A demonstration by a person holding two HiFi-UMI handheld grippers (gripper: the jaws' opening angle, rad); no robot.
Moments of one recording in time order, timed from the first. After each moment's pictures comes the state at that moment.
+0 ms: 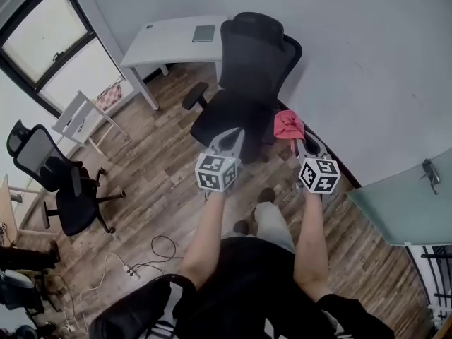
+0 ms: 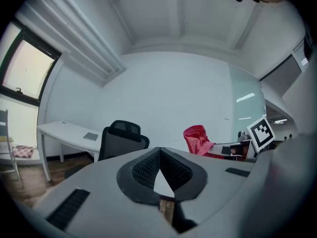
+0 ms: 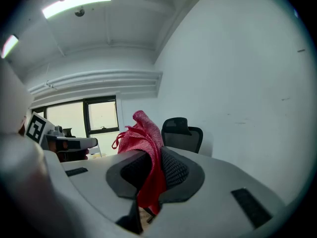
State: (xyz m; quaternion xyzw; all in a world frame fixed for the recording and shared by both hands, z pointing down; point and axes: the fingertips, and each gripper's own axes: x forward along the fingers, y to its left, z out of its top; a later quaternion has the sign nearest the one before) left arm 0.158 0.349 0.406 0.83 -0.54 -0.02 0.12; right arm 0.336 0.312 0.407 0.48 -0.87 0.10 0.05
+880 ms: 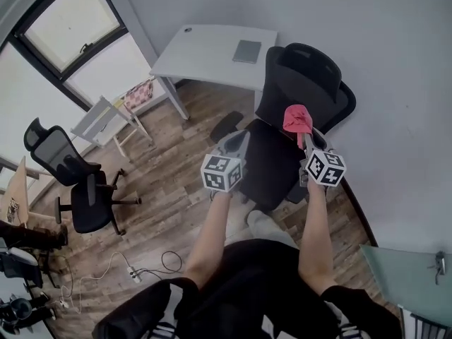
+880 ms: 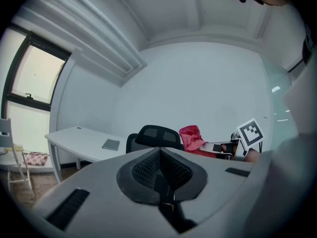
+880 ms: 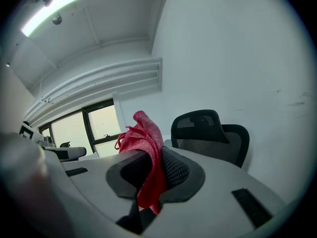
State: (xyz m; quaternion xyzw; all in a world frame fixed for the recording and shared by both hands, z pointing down) left arm 0.007 0.093 0.423 0.77 -0.62 -0.01 0.14; right arm 0.177 -0.007 0.437 0.41 -0.90 0.17 0.03
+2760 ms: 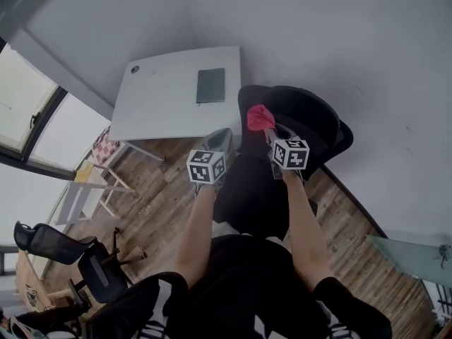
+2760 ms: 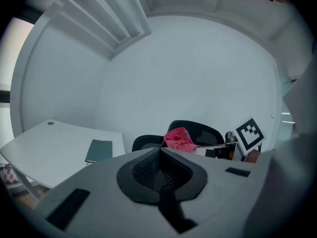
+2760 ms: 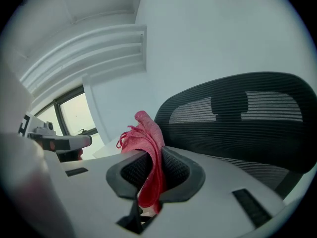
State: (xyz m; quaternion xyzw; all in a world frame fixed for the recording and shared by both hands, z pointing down) left arm -0.114 -0.241 0.470 0.82 -0.54 0.06 0.20; right arm 0.020 -0.296 0.507 0.46 -0.86 0.22 0.11
